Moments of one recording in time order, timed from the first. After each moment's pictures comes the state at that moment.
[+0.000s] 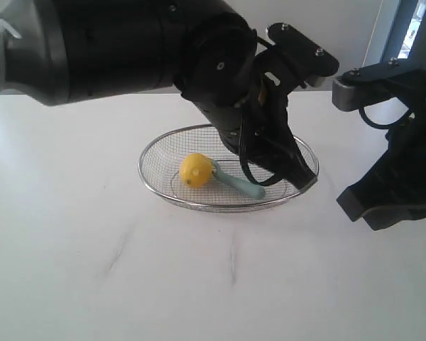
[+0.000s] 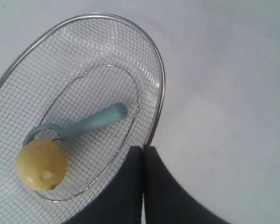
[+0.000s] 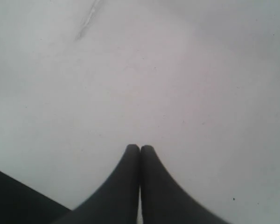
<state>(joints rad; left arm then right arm) -1.02 1.81 -1.63 0.24 0.82 -0.05 0.39 1.21 -1.06 0.12 1.22 -0.11</state>
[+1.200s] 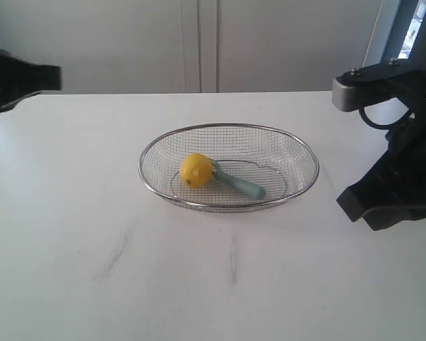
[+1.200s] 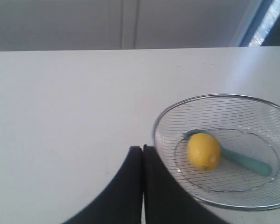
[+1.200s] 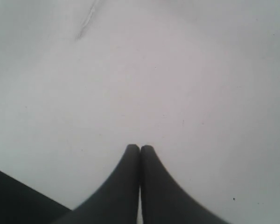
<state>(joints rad) -0.50 1.04 -0.84 0.47 0.37 -0.71 0.39 1.21 -1.06 0.12 1.22 -0.11</state>
